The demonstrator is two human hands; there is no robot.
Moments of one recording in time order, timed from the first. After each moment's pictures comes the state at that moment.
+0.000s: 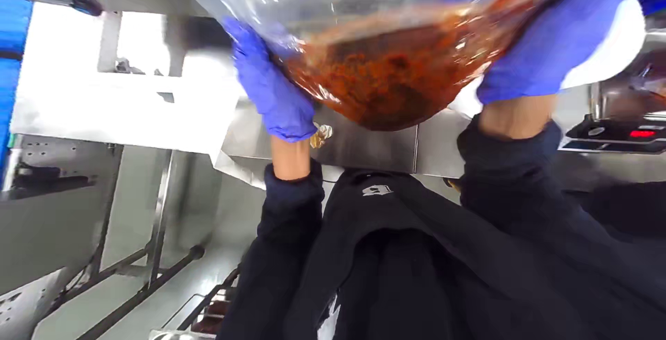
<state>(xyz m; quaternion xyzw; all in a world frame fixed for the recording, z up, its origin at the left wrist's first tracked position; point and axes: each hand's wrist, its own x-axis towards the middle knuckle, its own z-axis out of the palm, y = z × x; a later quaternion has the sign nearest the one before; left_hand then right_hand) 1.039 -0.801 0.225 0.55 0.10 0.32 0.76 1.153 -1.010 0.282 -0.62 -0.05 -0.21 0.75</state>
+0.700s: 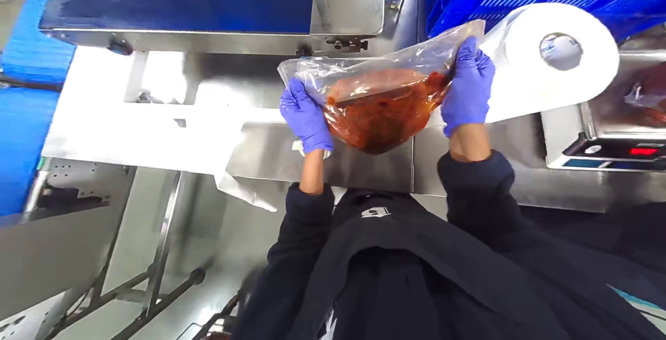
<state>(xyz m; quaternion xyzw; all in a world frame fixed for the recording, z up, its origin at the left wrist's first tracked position) 1.088 -0.828 0.178 0.68 0.31 0.32 0.58 1.142 -1.041 0.222 -0.74 0.05 -0.05 0.67</state>
